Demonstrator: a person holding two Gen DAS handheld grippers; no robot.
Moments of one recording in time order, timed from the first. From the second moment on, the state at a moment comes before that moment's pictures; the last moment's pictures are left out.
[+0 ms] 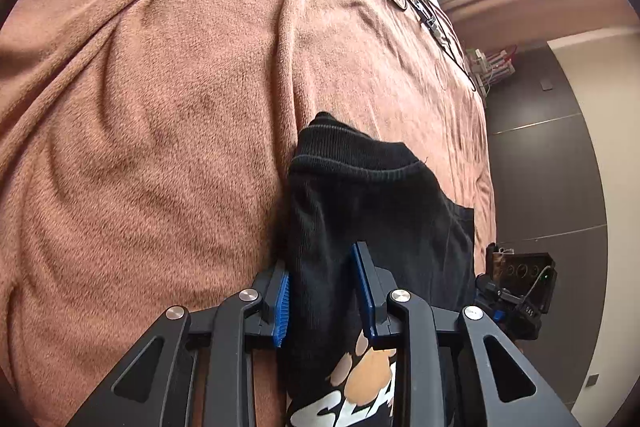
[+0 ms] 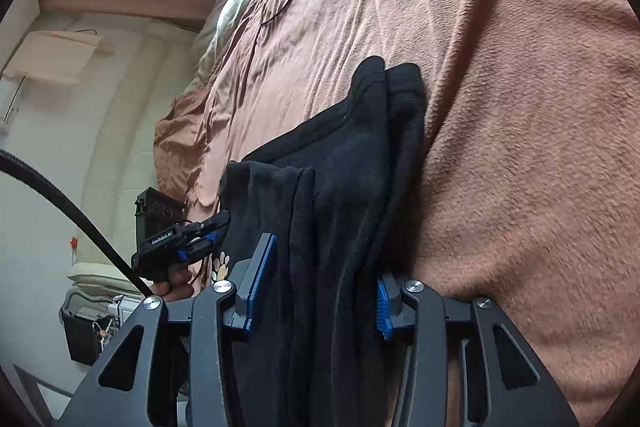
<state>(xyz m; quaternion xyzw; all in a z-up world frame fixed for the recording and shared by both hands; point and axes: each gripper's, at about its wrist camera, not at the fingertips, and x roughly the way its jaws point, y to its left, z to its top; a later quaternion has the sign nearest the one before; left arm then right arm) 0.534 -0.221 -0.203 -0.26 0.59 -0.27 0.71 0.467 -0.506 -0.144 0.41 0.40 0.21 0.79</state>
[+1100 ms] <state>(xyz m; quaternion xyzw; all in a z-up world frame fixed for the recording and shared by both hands) 0.481 -0.212 -0.056 -0.26 0.48 -0.32 0.78 0.351 -0.410 0.020 0.19 0.32 0.11 0.92</state>
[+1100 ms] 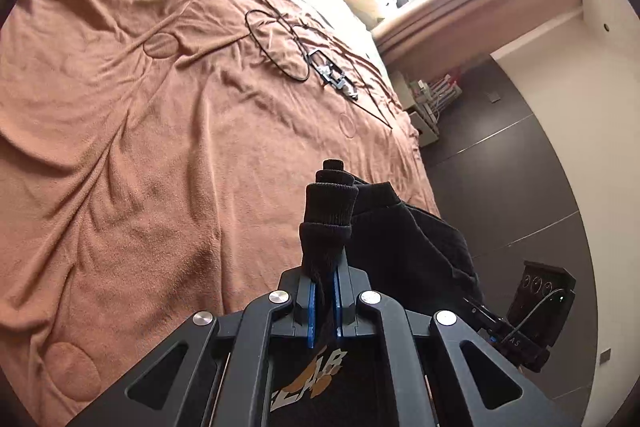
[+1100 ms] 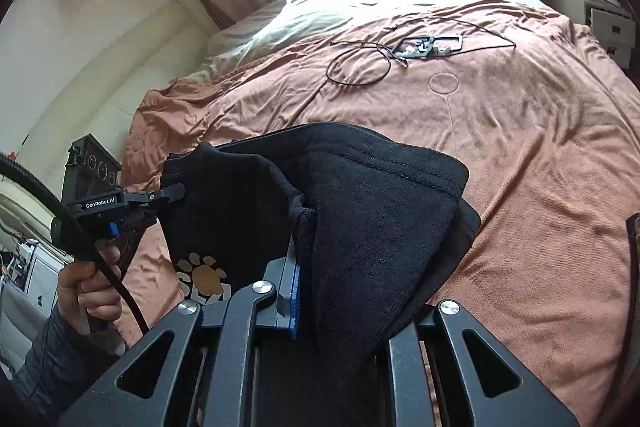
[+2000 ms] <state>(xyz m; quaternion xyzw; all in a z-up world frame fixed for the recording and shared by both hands) 0.313 -0.100 0.147 -0.29 0.31 -0.36 0.83 0.115 -0.273 0.174 0.09 0.19 0.13 0.97</state>
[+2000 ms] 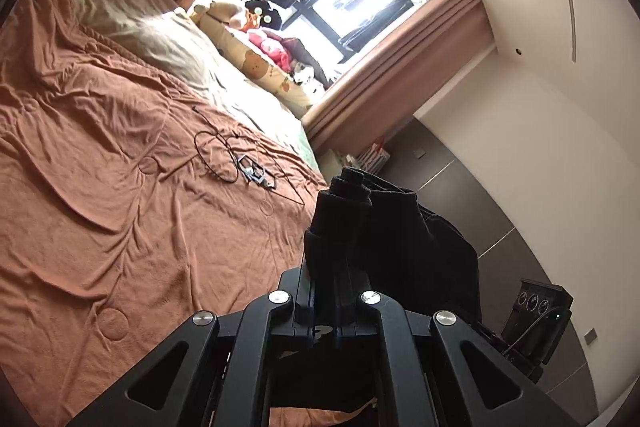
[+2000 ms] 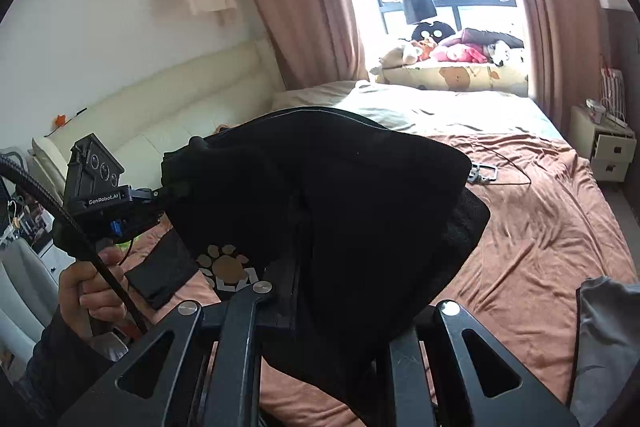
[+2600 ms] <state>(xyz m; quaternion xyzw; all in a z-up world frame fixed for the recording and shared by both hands) 0.186 0.055 0.220 -0.30 0.22 -0.30 0.88 0.077 -0.187 0.182 0.03 0.16 0.21 0.96</state>
